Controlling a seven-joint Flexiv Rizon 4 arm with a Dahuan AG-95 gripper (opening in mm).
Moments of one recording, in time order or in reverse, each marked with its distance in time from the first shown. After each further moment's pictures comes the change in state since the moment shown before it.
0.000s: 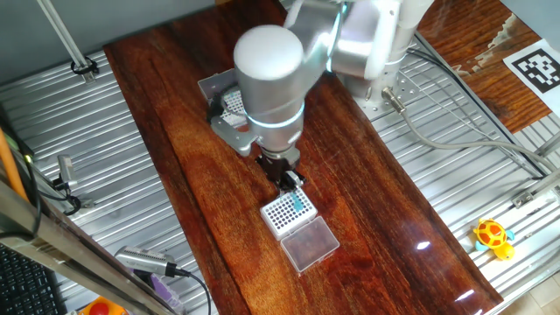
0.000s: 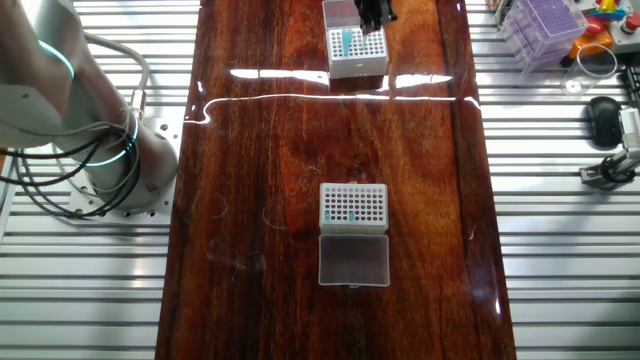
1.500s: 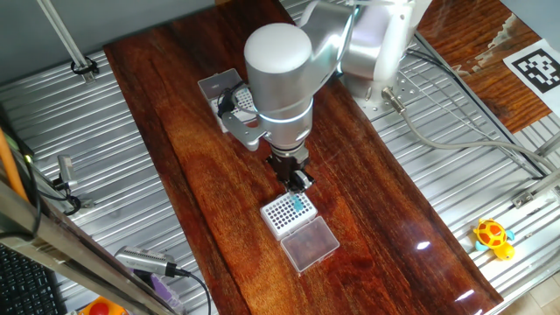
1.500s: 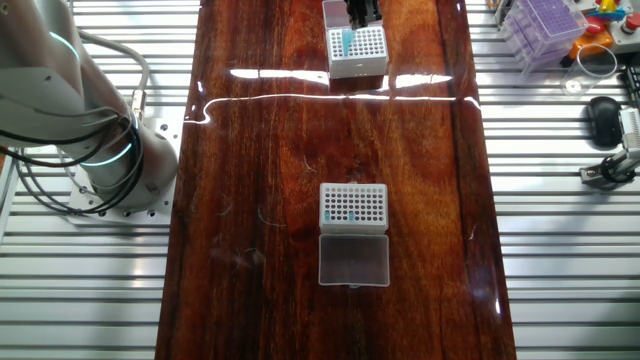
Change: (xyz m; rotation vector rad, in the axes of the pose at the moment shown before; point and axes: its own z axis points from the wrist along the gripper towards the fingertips) arm 0.018 0.012 0.007 -0.045 -0.007 0.059
